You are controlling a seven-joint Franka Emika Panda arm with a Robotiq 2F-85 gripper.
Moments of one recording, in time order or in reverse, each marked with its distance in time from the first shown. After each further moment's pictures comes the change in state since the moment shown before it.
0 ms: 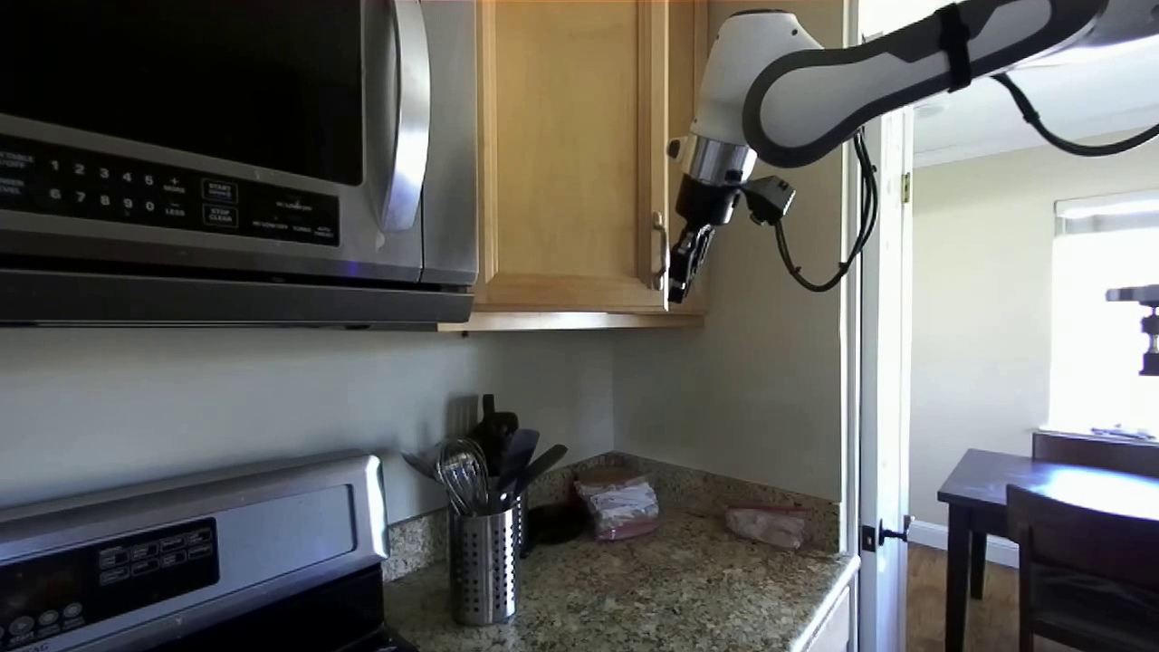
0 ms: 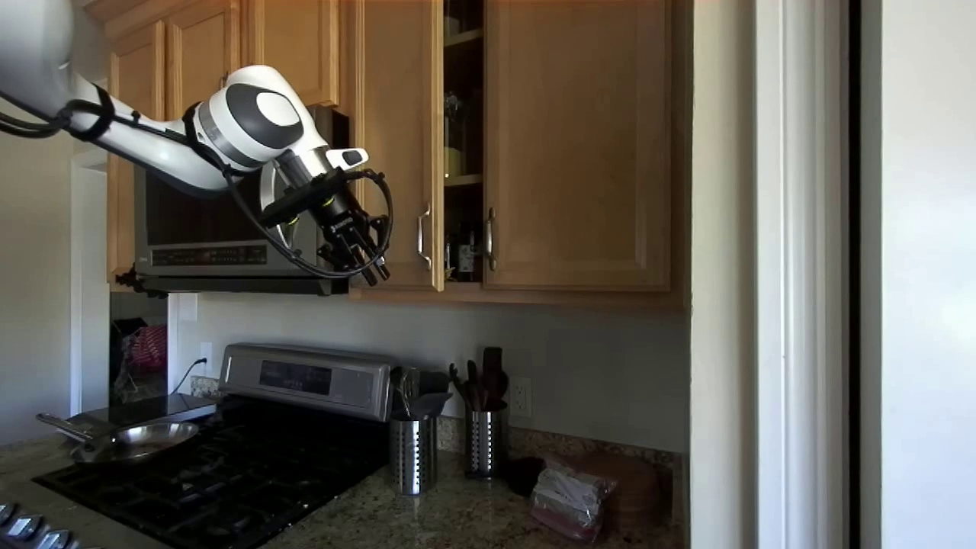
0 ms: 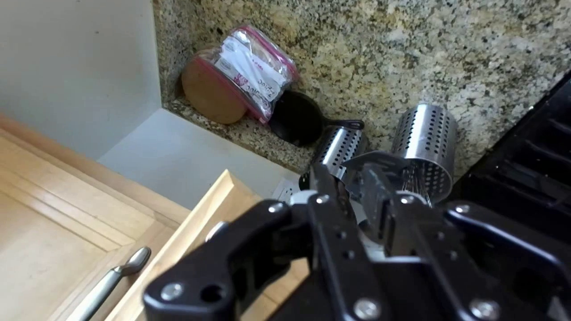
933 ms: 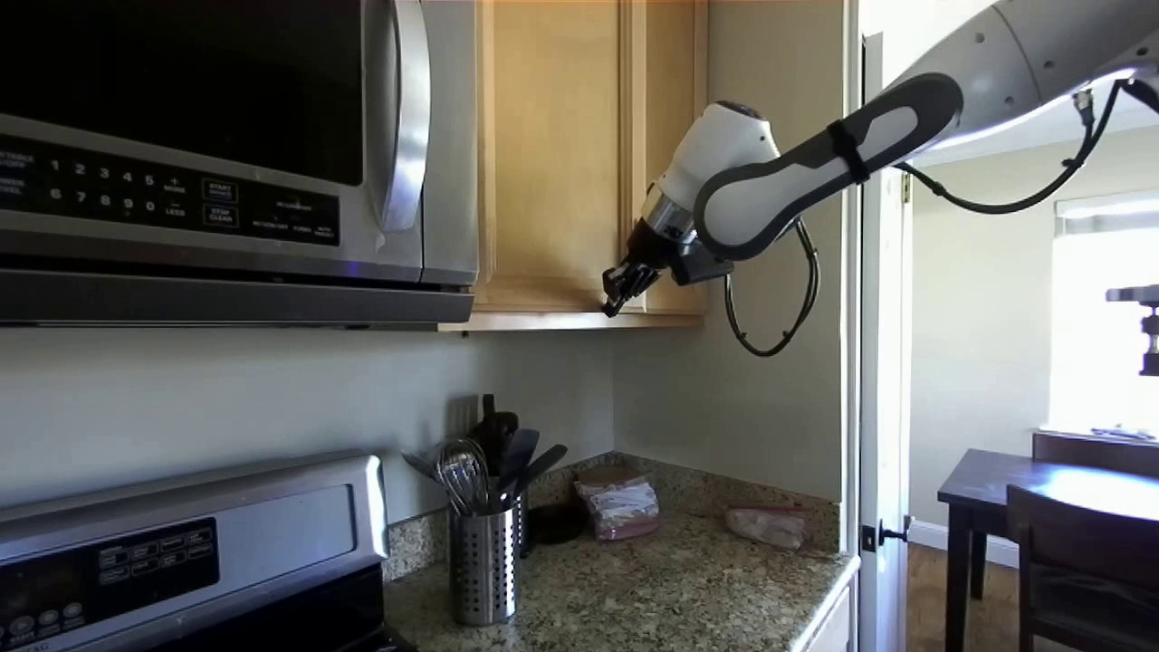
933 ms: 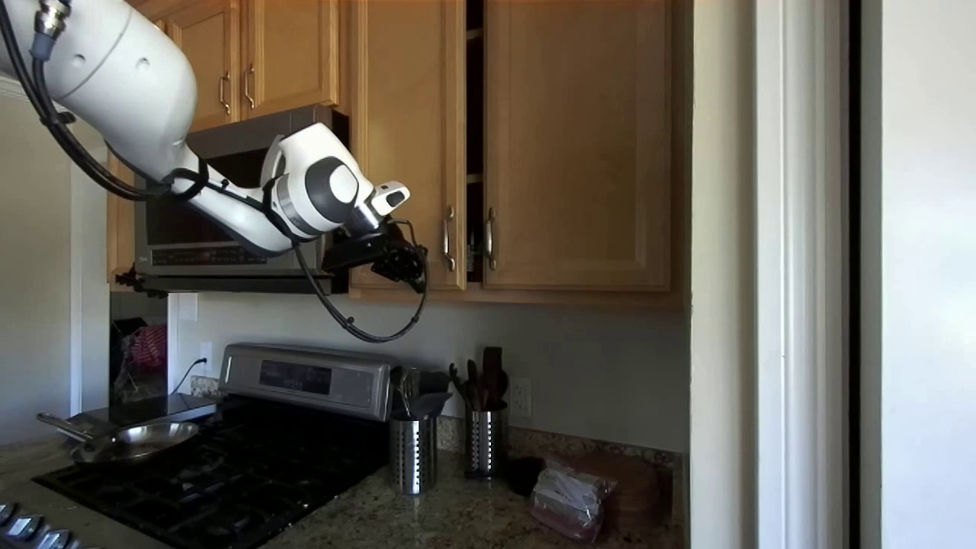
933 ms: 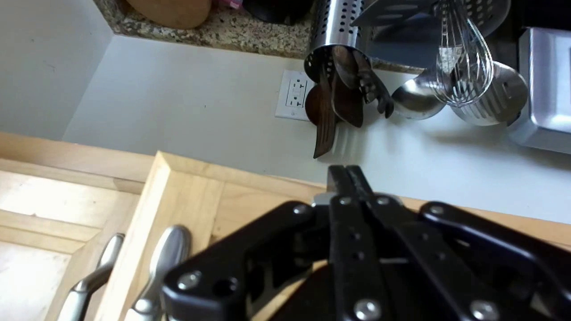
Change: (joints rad) arm -0.045 0.248 -0.031 0.033 0.008 0.544 0.288
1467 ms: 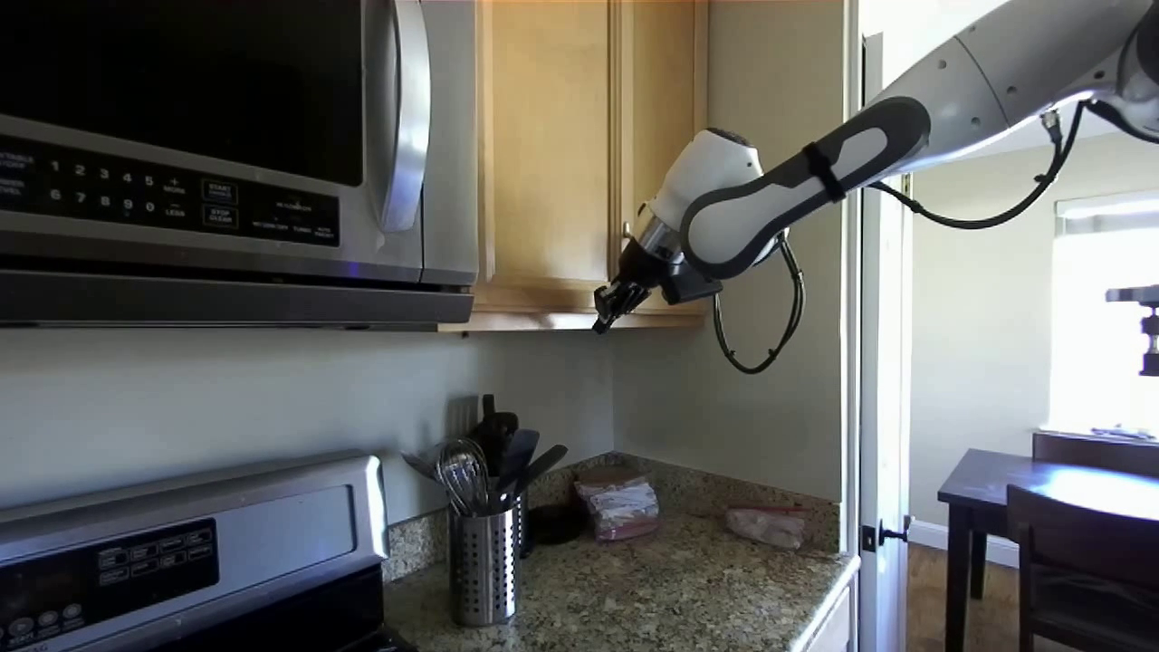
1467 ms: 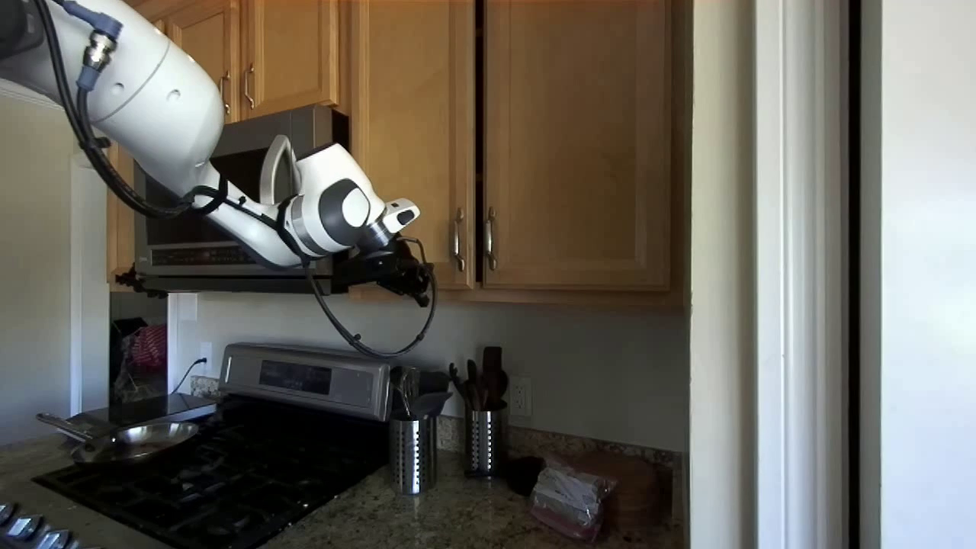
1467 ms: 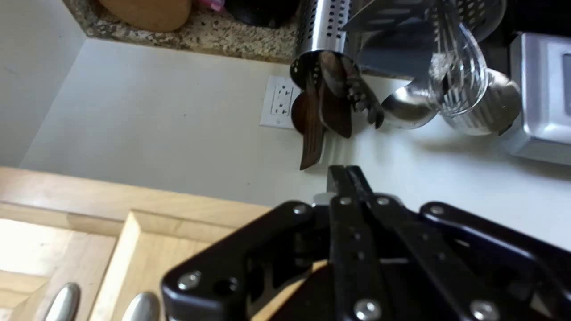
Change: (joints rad) arm 0.003 0.068 -0.003 0.014 0.079 0.049 -0.081
